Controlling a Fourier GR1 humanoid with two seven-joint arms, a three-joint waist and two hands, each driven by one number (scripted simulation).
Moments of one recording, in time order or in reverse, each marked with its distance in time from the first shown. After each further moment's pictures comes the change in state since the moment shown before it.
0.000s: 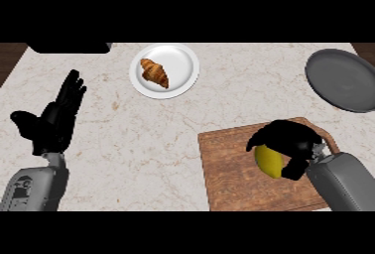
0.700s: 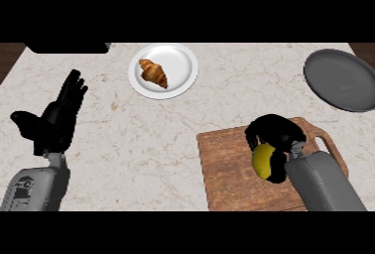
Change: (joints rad) left arm 0.000 -0.013 0.003 -0.013 -0.009 -0.002 0.009; right arm -0.002 0.214 -0.146 0.091 0.066 -0.056 0.269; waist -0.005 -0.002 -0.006
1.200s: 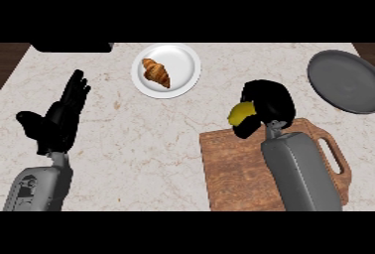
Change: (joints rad) left arm -0.005 -0.006 -0.008 0.013 -0.006 -0.002 -0.012; right arm -0.156 0.204 -0.133 -0.026 0.098 -0.339 0.534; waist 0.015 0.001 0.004
